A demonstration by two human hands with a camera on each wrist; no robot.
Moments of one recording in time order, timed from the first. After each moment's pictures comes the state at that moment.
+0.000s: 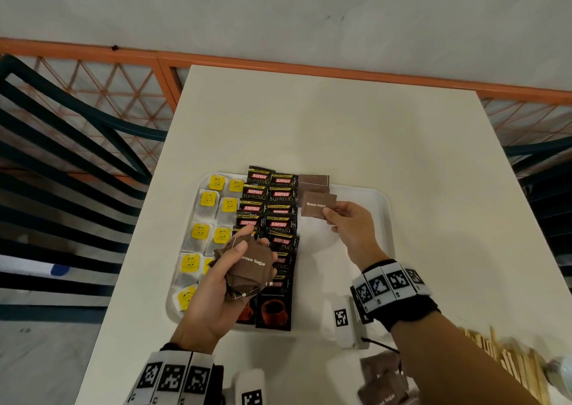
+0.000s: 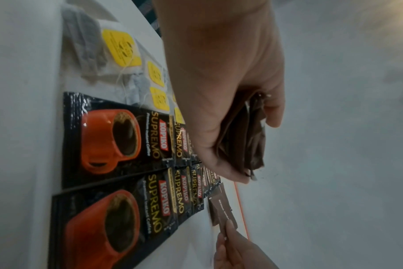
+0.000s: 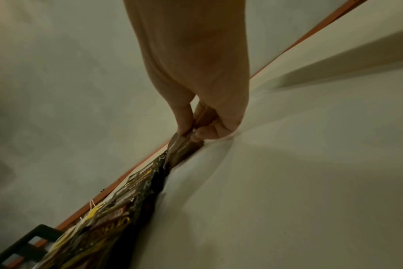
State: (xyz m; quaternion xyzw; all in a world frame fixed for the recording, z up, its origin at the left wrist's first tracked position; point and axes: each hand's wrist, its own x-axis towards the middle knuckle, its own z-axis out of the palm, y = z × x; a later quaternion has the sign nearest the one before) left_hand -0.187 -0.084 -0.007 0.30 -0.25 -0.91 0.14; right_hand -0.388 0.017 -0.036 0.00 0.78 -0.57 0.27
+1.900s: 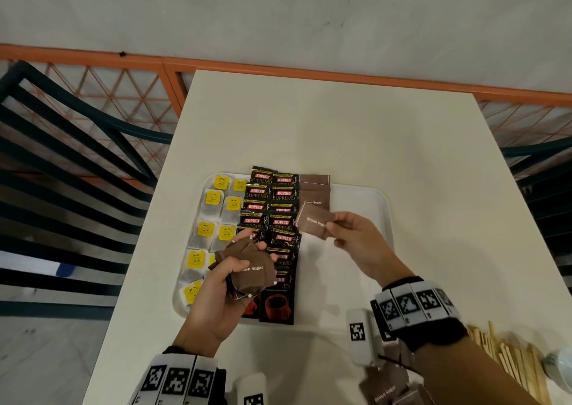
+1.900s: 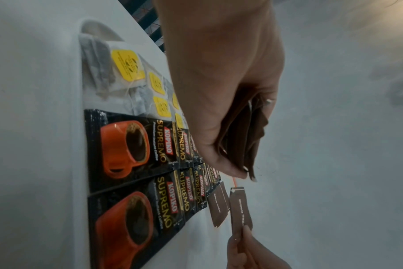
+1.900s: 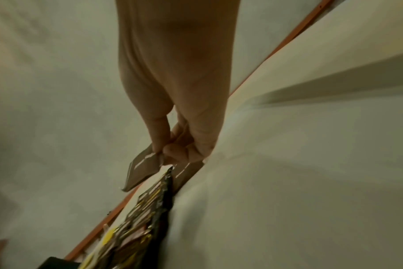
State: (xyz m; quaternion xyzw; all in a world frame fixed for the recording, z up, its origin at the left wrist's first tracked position) left_hand -0.175 -0.078 -0.003 0.30 -0.27 -0.90 0.14; right_hand -0.369 0.047 -0.010 -0.06 0.70 -0.59 0.40
